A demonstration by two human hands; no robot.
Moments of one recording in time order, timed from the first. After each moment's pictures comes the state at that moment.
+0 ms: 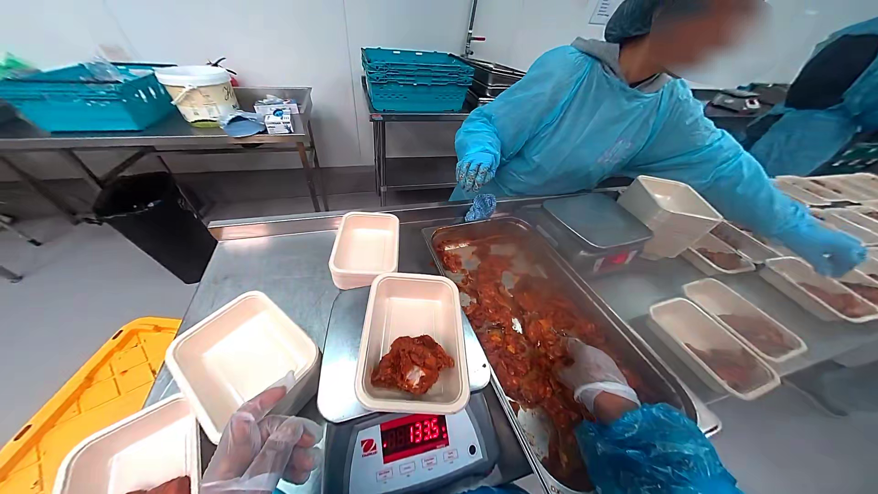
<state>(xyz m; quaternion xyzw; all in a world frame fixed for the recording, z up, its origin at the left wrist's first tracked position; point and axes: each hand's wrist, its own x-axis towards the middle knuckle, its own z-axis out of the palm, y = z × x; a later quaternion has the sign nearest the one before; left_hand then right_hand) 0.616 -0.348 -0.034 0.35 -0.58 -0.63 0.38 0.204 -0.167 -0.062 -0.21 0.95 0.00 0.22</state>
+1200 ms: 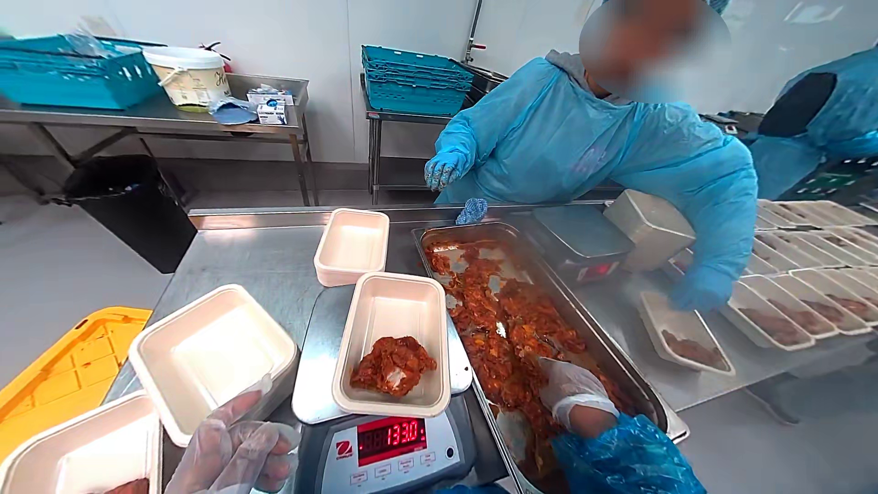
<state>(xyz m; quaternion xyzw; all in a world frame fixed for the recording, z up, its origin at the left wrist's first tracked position) 0.618 -0.341 -0.044 0.34 -0.58 -0.63 0.39 0.230 -0.172 -0.042 -0.24 0.92 0.16 0.26</state>
